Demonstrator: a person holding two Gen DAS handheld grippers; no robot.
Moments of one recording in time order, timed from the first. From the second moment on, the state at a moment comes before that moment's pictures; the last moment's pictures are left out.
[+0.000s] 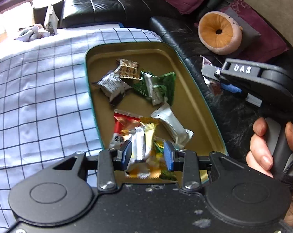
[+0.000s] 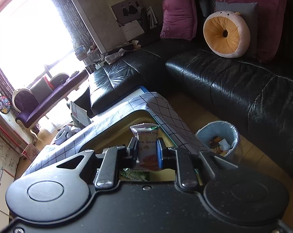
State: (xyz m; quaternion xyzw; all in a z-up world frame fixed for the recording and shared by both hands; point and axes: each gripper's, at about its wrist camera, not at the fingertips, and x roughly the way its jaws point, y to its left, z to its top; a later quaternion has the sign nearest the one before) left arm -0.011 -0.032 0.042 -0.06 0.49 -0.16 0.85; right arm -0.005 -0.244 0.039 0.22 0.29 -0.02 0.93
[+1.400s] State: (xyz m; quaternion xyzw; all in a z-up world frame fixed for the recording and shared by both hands) left arm 0.011 -0.014 0.044 -0.03 0.44 -0.02 0.90; right arm -0.001 -0.192 0.021 0.09 0.35 0.00 0.93
